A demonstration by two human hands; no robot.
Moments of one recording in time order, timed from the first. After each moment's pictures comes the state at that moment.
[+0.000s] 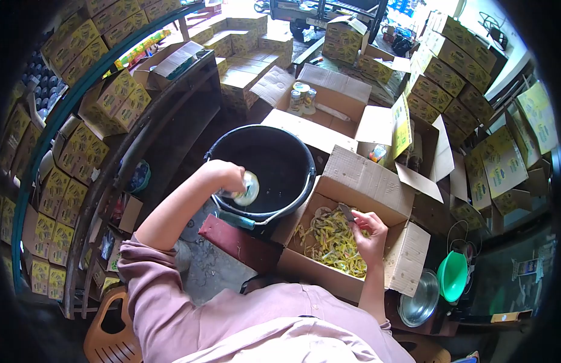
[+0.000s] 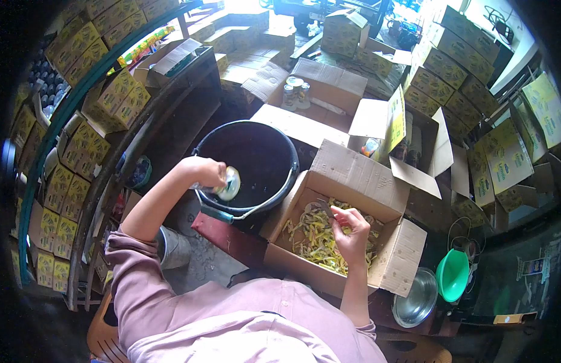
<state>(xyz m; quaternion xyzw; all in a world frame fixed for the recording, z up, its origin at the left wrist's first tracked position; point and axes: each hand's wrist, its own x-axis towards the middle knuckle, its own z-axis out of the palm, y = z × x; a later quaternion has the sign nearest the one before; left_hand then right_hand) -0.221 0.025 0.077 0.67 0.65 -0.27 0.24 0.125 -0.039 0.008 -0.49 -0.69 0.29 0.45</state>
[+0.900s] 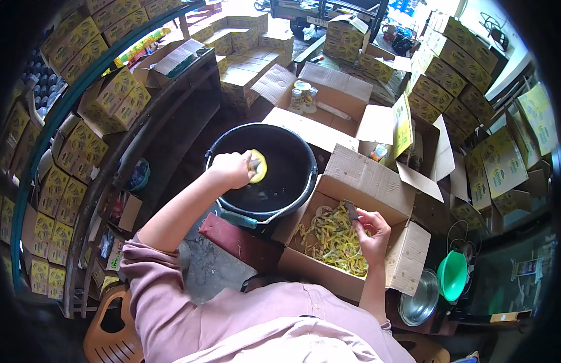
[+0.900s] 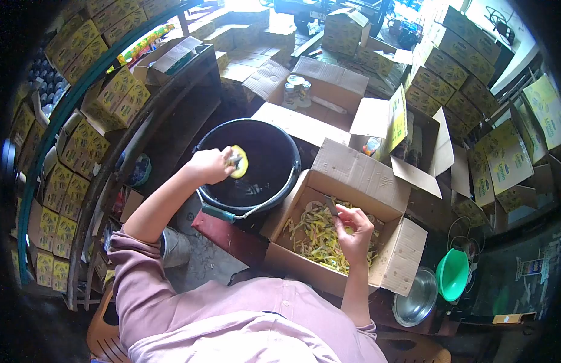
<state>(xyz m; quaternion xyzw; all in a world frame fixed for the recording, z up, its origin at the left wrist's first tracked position) -0.210 0.015 0.076 0.68 0.71 -0.09 0.12 0.122 -0.040 0.009 -0.50 -0.65 0.31 0.48</state>
